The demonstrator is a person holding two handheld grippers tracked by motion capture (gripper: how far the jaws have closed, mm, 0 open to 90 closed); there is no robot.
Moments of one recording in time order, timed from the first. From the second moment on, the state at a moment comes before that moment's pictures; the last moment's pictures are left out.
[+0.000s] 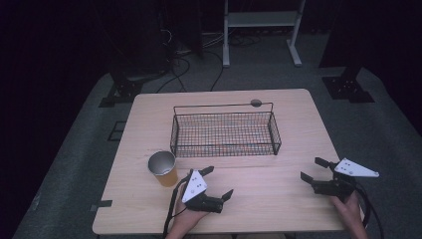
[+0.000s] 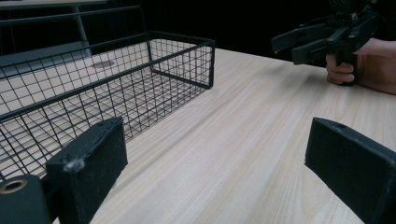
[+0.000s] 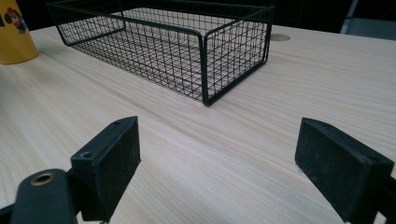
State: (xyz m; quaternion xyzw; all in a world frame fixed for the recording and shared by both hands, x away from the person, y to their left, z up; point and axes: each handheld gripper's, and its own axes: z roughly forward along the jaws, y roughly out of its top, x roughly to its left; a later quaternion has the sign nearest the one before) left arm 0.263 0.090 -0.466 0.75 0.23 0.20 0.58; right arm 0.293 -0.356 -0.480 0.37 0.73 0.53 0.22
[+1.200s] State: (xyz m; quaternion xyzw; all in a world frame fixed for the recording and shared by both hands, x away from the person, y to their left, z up) left arm 0.241 0.124 -0.448 0.75 0.22 0.23 0.58; right arm 0.293 -0.354 -0.480 0.37 0.73 0.52 0.23
